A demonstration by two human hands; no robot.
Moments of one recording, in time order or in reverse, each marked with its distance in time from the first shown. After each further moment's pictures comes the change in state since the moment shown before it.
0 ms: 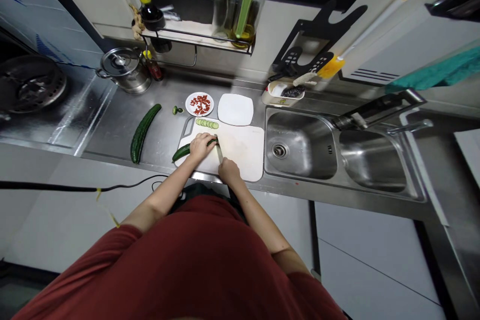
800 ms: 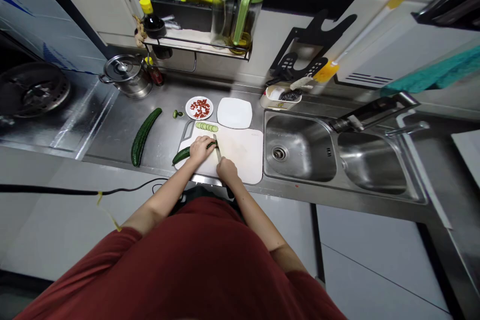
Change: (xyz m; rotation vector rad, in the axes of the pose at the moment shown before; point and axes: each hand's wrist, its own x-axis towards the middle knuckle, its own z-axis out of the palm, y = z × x) left_hand -0.002 0.002 -0.002 0.002 -0.018 -0.019; right_hand 0.013 -0.004 0.000 0.021 0.024 -0.015
